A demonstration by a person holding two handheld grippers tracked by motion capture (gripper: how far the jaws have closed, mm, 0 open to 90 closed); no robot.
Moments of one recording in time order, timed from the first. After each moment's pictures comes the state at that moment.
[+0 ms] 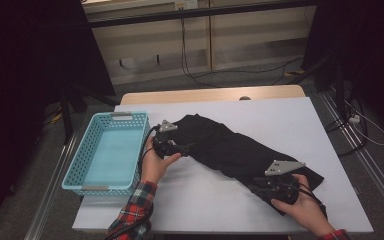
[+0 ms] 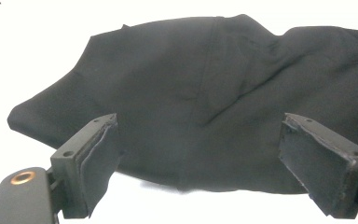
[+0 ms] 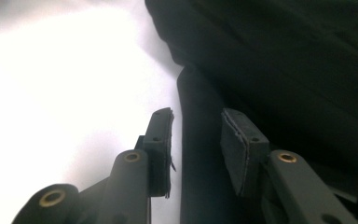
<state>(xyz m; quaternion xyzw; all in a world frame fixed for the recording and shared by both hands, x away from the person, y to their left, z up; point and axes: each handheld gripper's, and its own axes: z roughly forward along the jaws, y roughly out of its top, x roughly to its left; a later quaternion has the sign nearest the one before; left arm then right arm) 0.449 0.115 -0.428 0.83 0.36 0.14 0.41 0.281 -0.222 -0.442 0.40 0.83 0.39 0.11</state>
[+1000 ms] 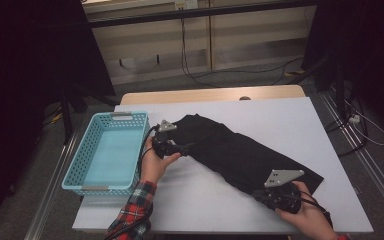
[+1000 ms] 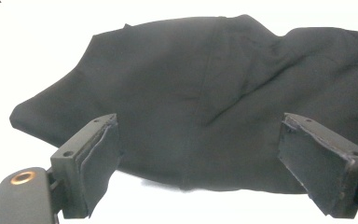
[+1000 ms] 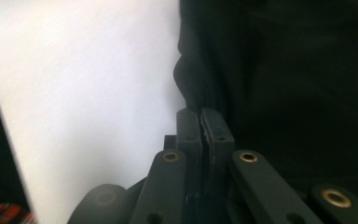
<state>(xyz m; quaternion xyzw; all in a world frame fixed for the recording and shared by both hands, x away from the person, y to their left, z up) 0.450 0.116 -0.428 0.82 0.36 0.13 0.42 0.260 -0.220 -0.443 0.35 0.86 0.36 0.10</state>
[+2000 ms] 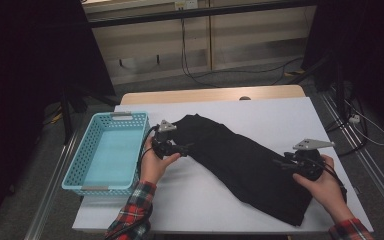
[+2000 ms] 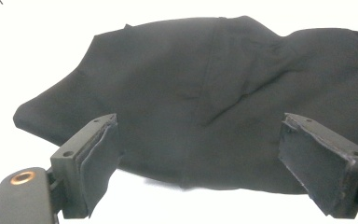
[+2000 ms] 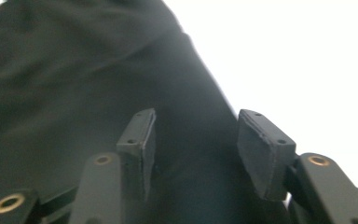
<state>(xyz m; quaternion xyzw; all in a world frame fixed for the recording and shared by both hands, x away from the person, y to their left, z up) 0.448 0.117 -0.427 0.83 0.36 0.14 0.41 0.326 -0.300 -0.436 0.50 0.76 0.36 0.20</state>
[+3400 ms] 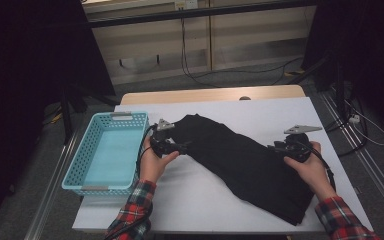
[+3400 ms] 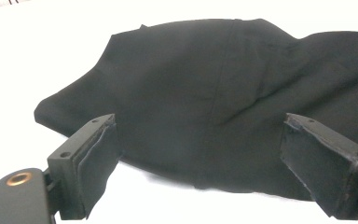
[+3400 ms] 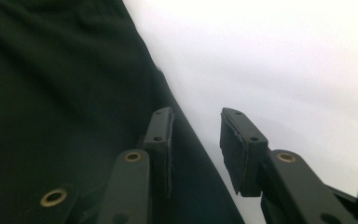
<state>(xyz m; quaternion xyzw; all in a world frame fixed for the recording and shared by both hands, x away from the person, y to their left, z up) 0.452 0.122 -0.426 0.82 0.37 0.15 0.41 0.378 -0.292 -0.445 0.51 0.75 0.37 0.18</state>
